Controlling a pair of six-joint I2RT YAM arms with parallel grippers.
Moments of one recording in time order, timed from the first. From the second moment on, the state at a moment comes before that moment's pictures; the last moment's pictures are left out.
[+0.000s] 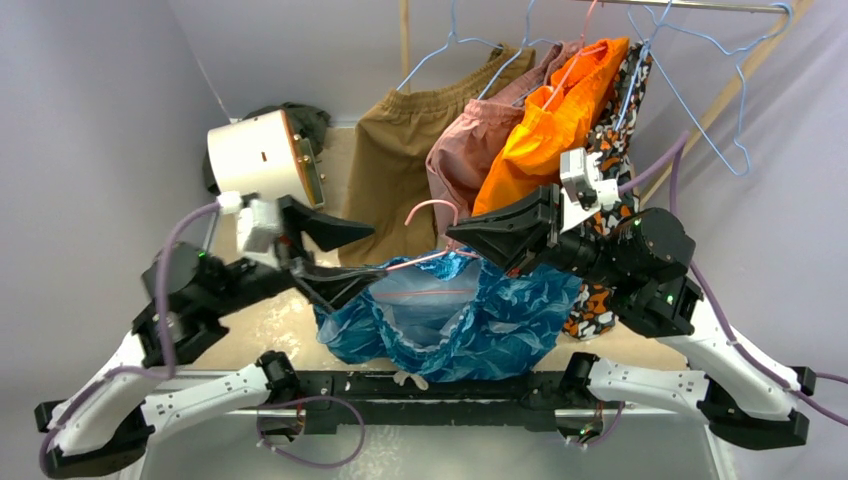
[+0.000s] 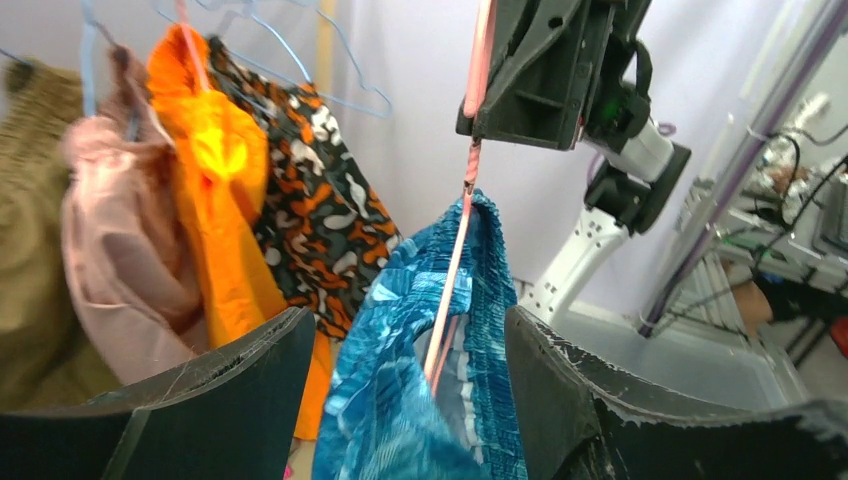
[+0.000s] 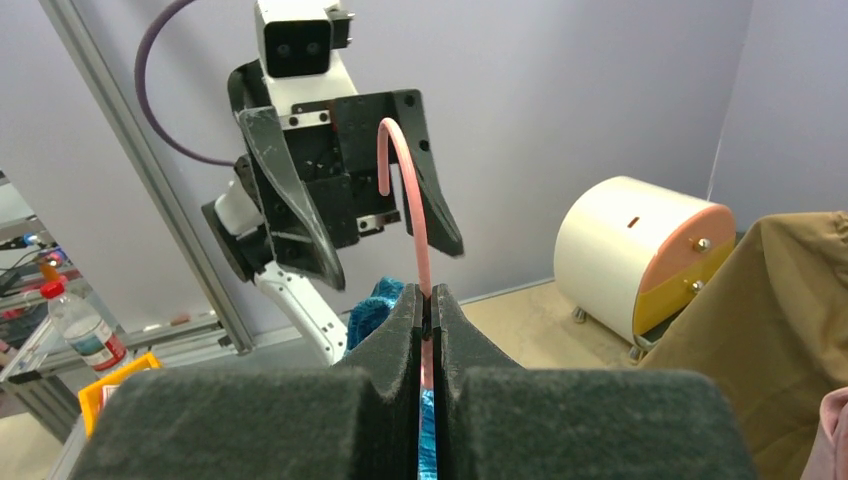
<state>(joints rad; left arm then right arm) -0.97 0.63 1.16 -0.24 0.23 -0.23 1.03 0.88 1.32 -0.11 -0.26 0.26</state>
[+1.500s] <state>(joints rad) -0.98 0.79 1.11 -0.19 0.50 -0.16 1.03 0.89 1.34 -0.36 -0.34 0.24</state>
